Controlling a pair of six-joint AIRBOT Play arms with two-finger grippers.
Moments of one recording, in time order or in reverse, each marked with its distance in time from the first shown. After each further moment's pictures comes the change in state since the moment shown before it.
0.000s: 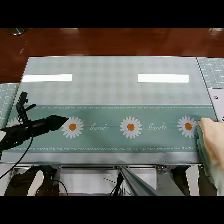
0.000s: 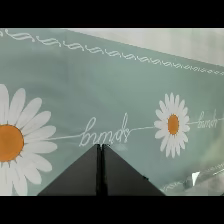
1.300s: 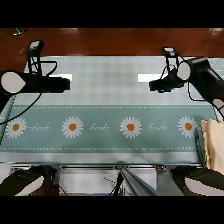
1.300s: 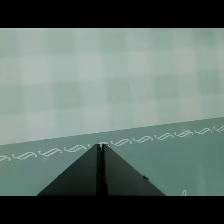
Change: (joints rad) left arm -0.425 -0.515 0.688 0.771 0.096 -0.529; right arm 1.309 -0.663 0.146 0.224 -0.664 0.054
